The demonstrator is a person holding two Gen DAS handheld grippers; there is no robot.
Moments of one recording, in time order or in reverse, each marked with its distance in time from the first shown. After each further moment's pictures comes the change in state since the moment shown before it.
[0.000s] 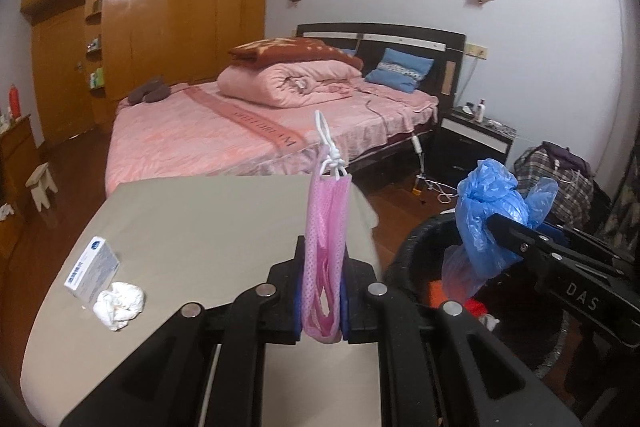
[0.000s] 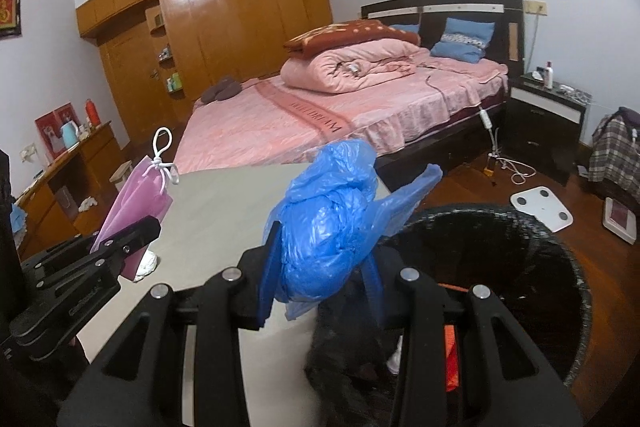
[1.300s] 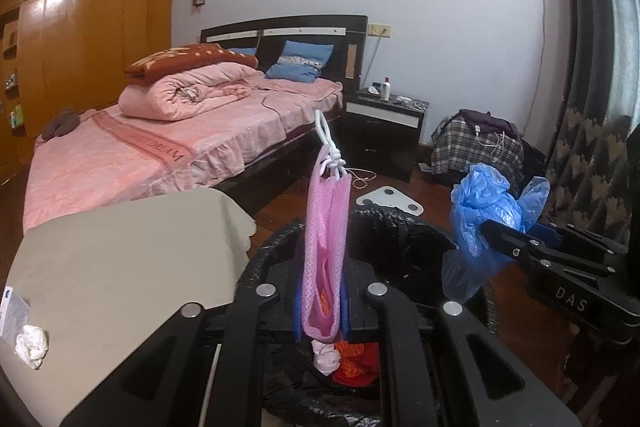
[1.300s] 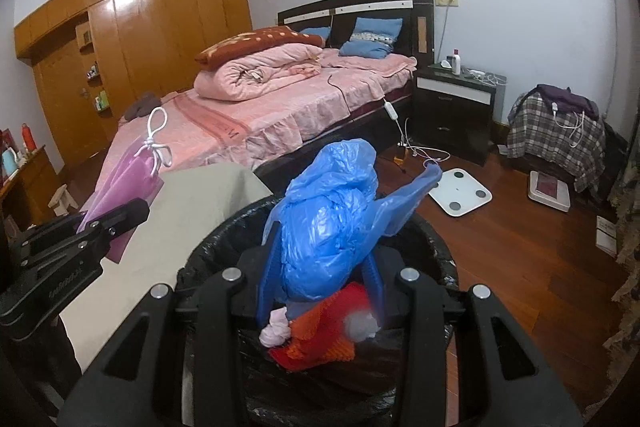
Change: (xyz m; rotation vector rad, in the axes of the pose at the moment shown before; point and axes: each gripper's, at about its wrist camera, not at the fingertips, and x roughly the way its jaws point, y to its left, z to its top) left arm 0.031 -0.133 0.003 0.172 0.016 -0.273; right arm -0.061 -0.119 -0.034 0.096 -0.012 -0.263
